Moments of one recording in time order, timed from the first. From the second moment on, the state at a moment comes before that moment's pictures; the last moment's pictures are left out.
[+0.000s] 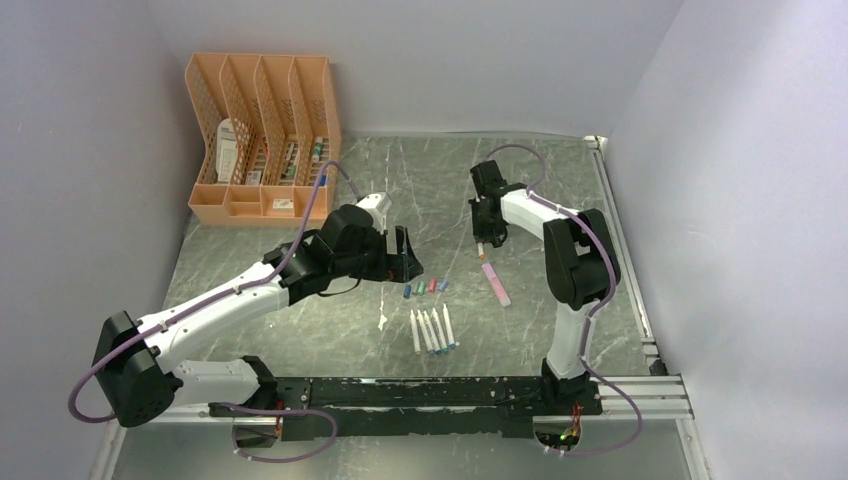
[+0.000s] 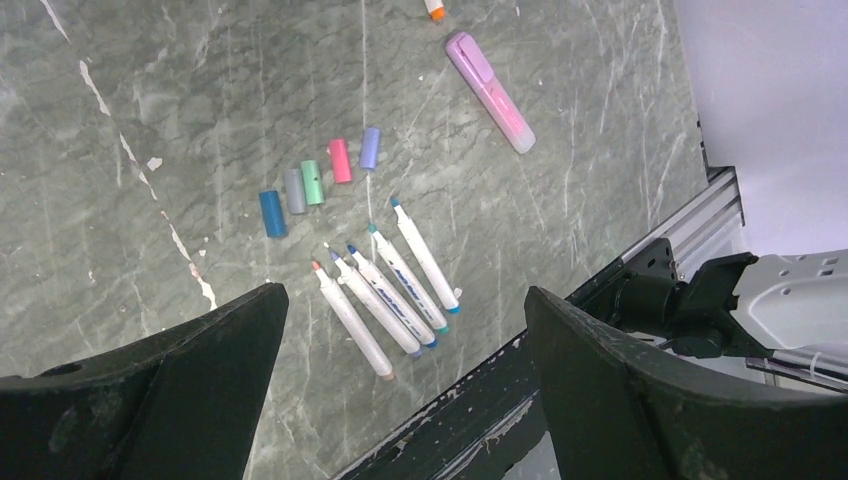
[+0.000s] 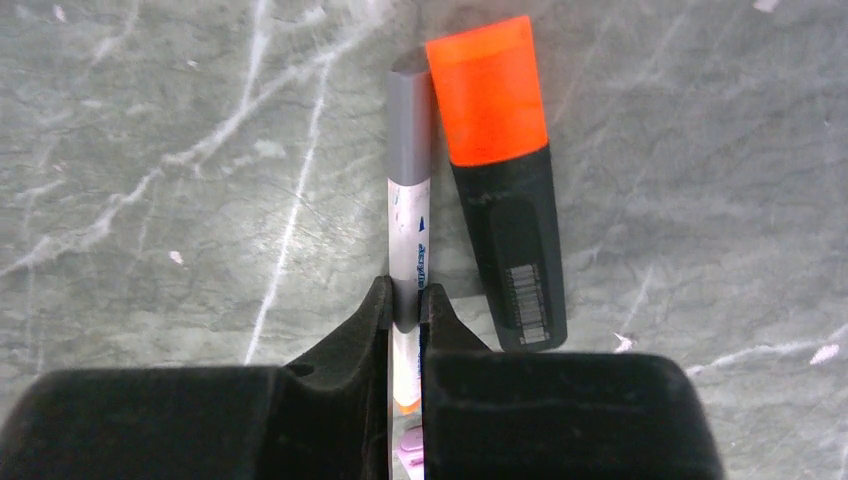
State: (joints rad) left arm -0.85 1.21 0.96 -0.36 0.02 -0.67; right arm 0.33 1.94 1.29 -0.50 0.11 0.25
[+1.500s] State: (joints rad) left arm -0.85 0.96 0.70 0.23 0.14 -0.83; right arm 0.67 0.97 0.74 -0.07 -0.57 0.67
